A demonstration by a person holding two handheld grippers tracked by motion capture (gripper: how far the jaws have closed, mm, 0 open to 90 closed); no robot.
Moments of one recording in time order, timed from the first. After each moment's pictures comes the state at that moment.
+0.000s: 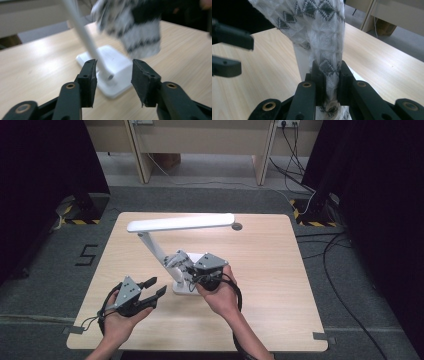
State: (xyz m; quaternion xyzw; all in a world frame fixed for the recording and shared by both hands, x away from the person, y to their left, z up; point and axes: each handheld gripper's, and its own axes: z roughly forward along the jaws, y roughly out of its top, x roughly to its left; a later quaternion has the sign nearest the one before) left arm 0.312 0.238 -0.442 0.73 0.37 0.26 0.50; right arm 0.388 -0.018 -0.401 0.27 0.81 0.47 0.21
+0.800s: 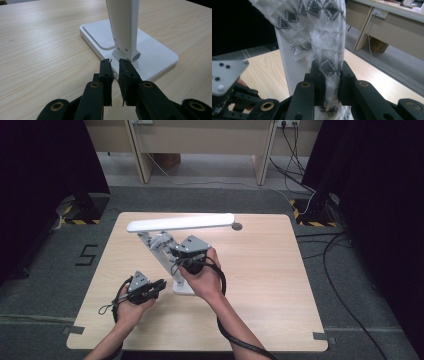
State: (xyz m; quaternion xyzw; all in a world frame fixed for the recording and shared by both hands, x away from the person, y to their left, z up) left arm 0.370 0.233 -0.498 0.75 0.42 0.21 0.47; right arm 0.410 0.024 -0.364 0.25 0.79 0.50 0.25
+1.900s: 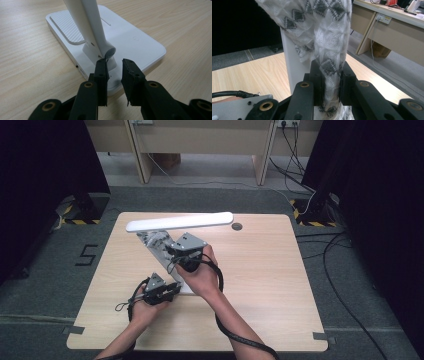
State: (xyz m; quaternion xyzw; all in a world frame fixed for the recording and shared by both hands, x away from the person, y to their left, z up) left arm 0.377 0.196 -0.516 0.77 0.40 0.17 0.47; right arm 0.412 0.033 -0.359 0.23 0.79 0.50 0.25
